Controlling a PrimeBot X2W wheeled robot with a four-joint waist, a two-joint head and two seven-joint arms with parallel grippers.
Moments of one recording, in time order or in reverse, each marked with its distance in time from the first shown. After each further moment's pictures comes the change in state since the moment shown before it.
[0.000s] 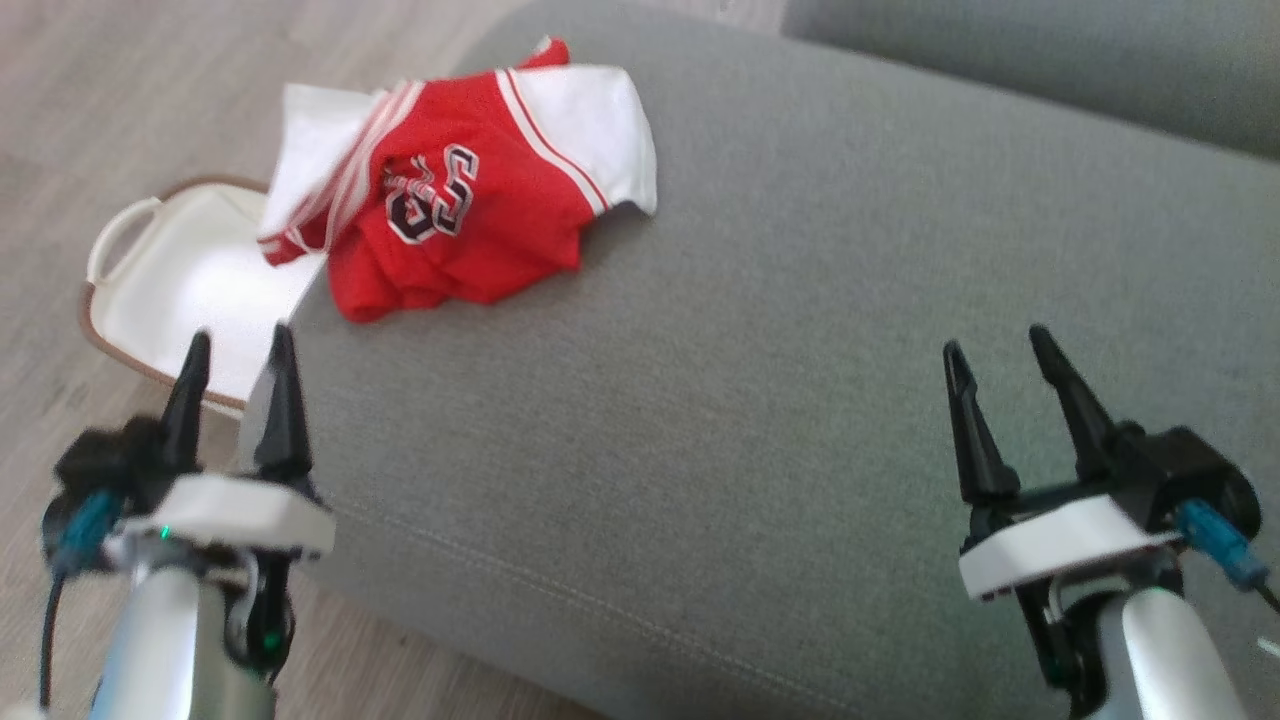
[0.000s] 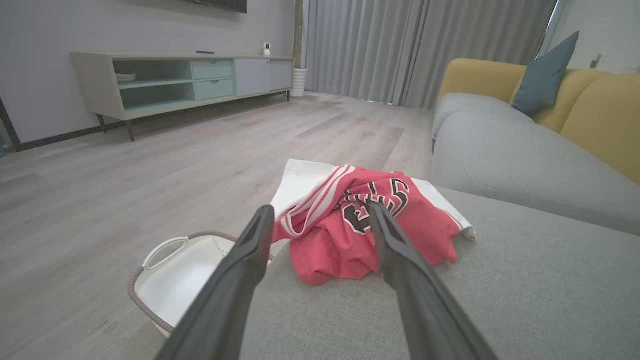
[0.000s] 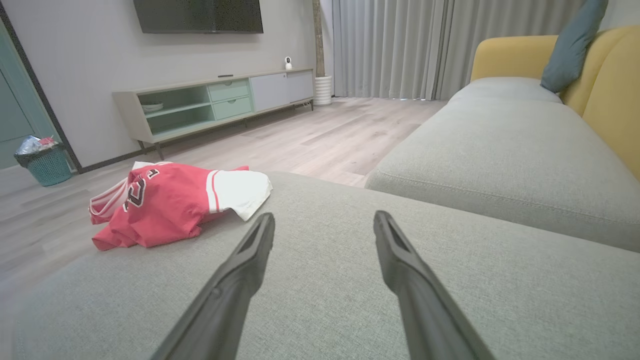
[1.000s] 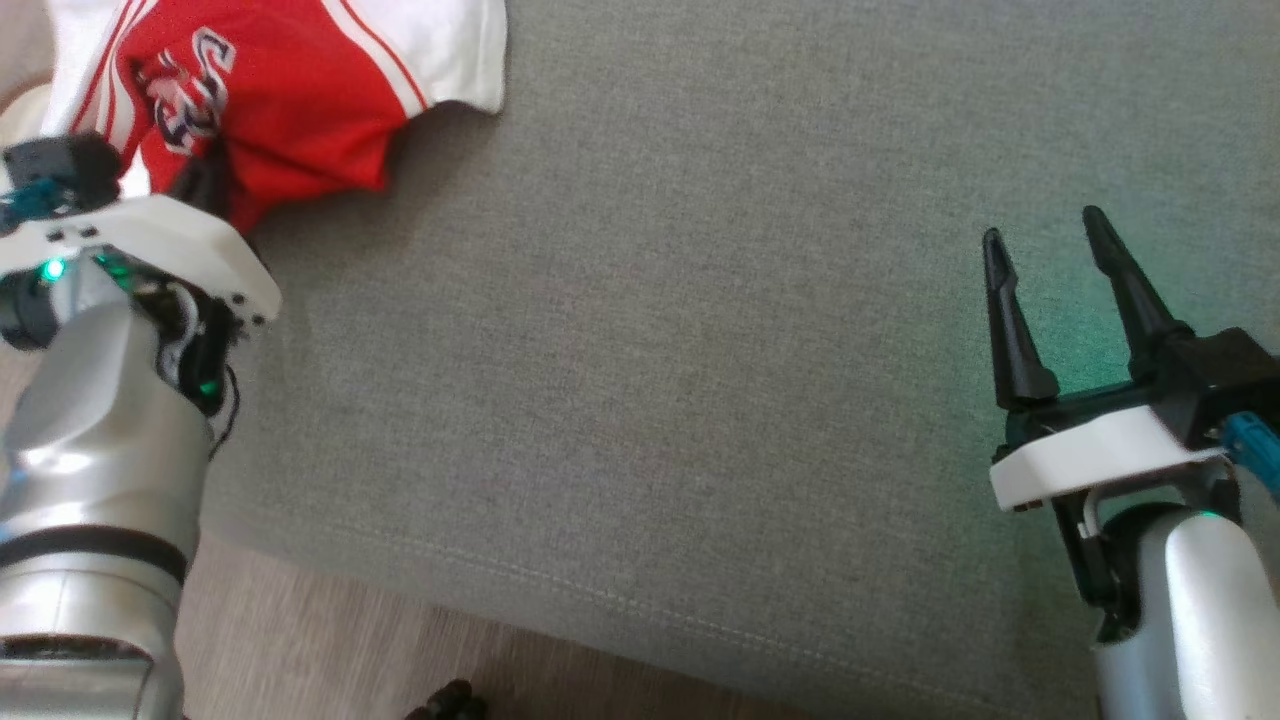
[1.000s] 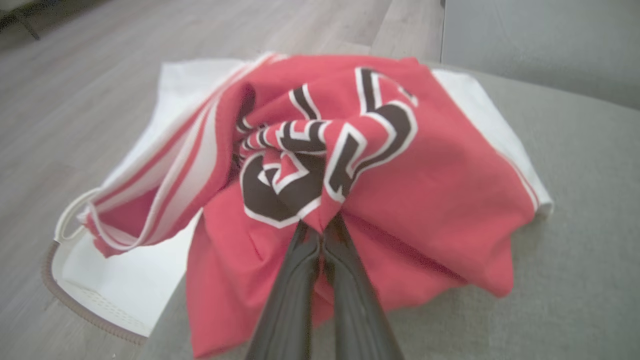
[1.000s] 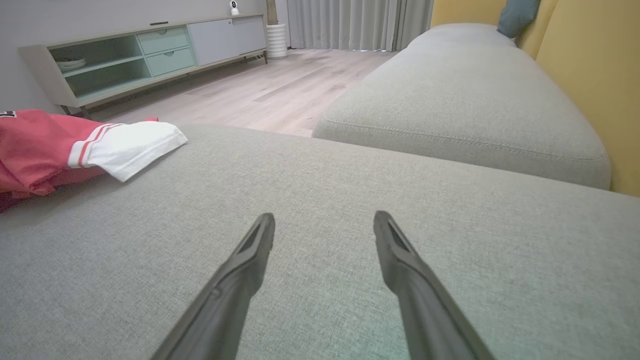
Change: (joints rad) left arm -0.706 0.116 -0.239 0.810 -0.213 -0.042 0.067; right arm -0.121 -0.003 -0.038 -0.126 -0.105 0.000 0.109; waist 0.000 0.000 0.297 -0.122
